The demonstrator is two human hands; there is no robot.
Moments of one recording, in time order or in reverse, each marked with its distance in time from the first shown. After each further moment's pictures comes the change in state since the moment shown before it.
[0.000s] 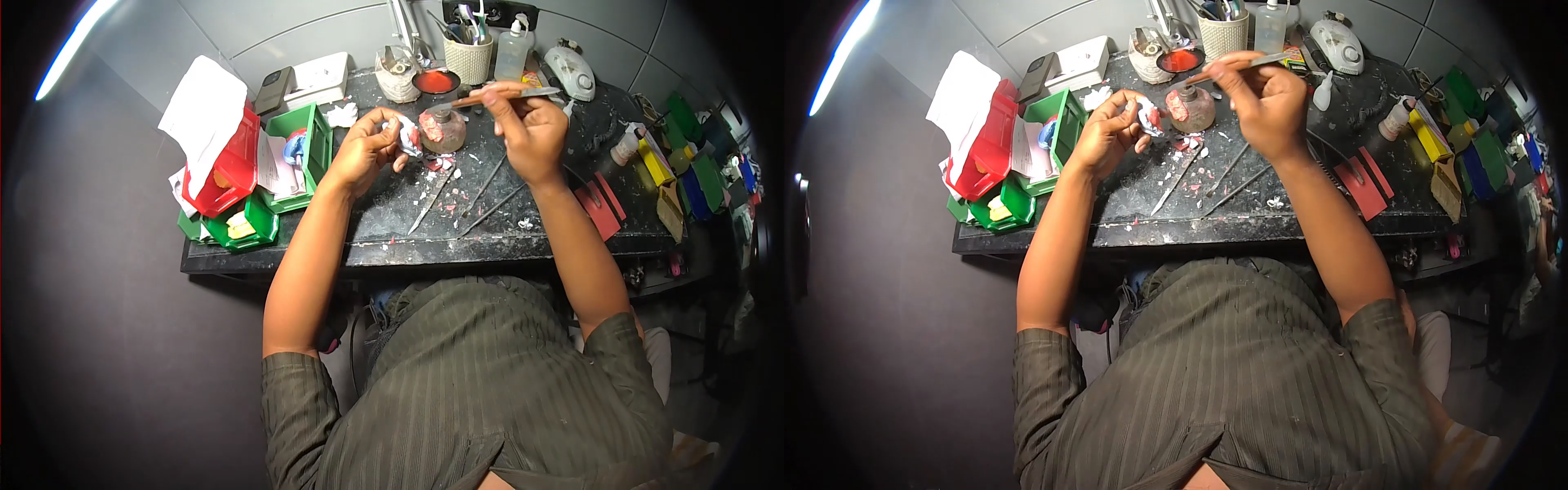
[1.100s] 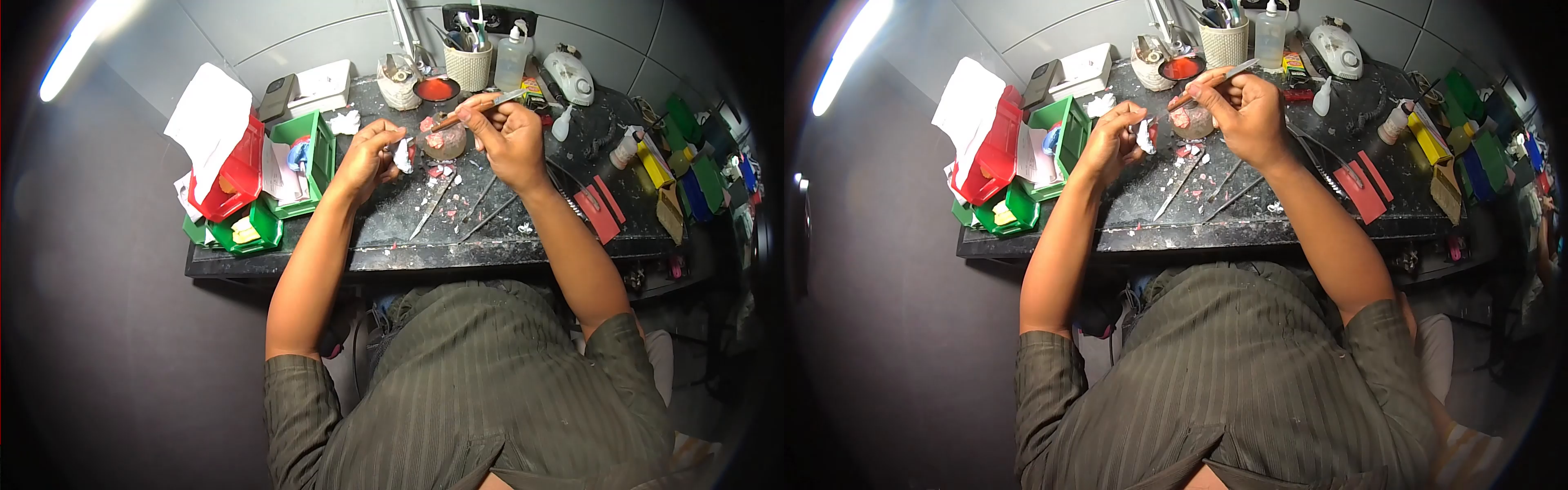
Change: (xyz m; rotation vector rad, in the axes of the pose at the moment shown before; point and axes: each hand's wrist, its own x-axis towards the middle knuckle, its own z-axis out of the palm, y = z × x) left_hand -0.002 0.008 0.014 0.102 0.179 -0.094; right_hand -0.004 0.004 0.012 0.175 -0.186 0.137
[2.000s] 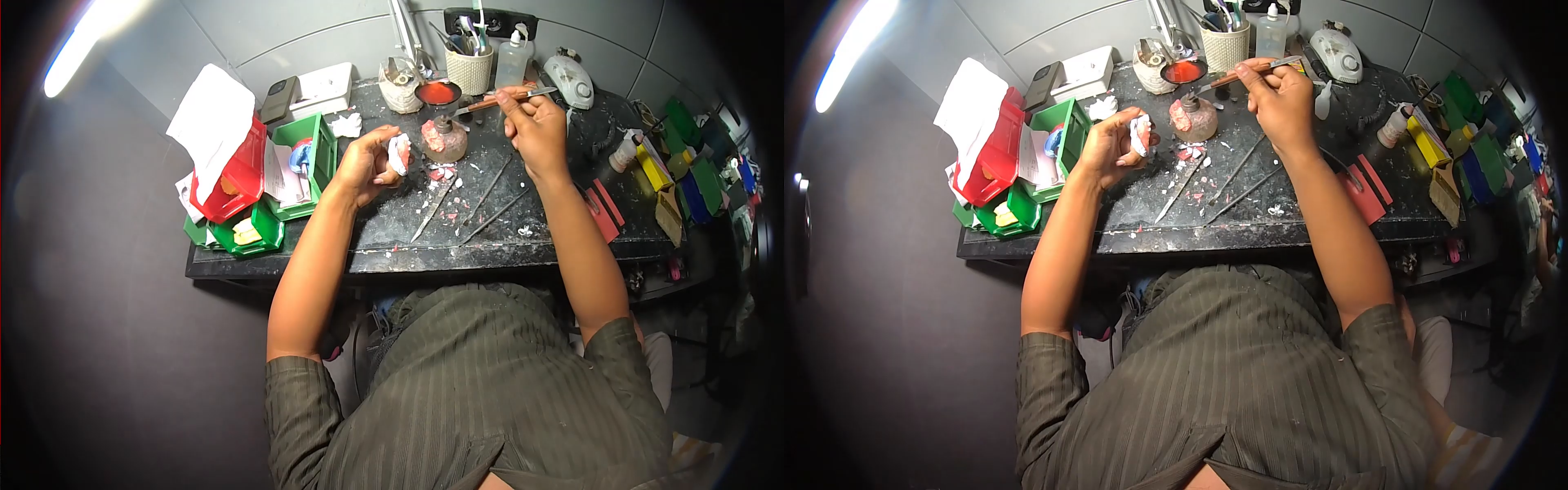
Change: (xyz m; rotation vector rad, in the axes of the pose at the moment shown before) left_hand 0.006 -0.006 -0.018 -0.248 -0.226 -0.128; right_hand 0.014 0.005 -0.035 -0.116 0.315 0.174
